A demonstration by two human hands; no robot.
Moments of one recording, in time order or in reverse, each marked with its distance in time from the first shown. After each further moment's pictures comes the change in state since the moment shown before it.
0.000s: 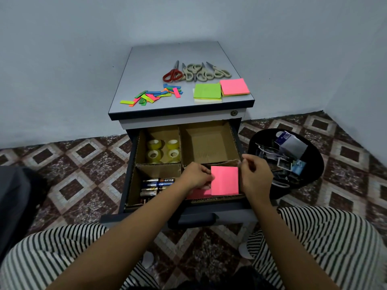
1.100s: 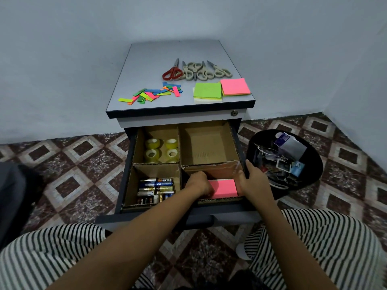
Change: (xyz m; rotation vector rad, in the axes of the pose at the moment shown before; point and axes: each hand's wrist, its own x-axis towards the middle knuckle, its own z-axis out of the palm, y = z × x) left_hand 0.032 -0.024 0.025 0.636 0.096 -0.051; right_hand 0.005 0.005 -0.013 -0.419 -0.427 0.051
